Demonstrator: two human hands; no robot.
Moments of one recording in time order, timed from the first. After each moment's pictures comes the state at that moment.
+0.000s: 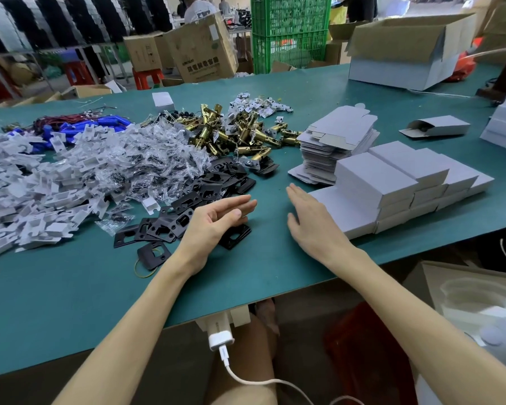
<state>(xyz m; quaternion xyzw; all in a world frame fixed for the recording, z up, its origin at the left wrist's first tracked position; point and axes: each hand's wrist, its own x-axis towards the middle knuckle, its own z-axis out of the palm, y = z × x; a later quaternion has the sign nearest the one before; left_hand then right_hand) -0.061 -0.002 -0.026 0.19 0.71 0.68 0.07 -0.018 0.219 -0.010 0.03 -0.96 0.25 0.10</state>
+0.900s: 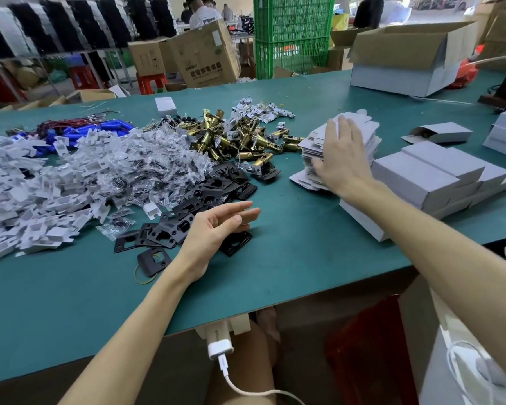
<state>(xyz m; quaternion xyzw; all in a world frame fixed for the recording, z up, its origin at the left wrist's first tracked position) -0.060 -0.002 -0.023 0.19 0.69 0.69 0.08 -0.084 0.263 0.068 -0.08 -0.97 0.10 0.19</state>
